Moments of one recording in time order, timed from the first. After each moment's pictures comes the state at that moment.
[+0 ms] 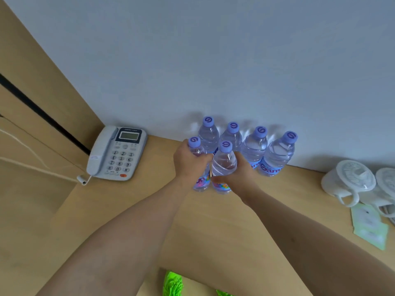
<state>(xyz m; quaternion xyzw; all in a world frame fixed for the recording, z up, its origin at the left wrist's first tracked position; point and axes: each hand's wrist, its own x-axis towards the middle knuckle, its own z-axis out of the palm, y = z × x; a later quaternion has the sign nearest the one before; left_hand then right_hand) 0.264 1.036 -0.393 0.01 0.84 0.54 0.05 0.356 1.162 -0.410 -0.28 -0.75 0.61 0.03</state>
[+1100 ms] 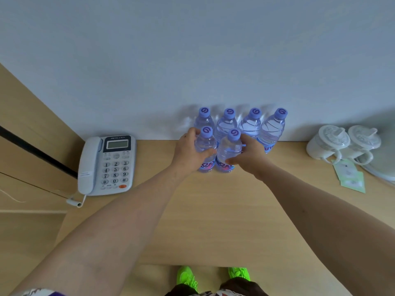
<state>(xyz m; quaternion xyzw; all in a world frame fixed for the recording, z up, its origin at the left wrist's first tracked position) 0.222 1.000 -0.395 0.30 0.84 0.44 0.14 0.357 1.147 -0.380 -0.38 -0.78 0.49 0.07</state>
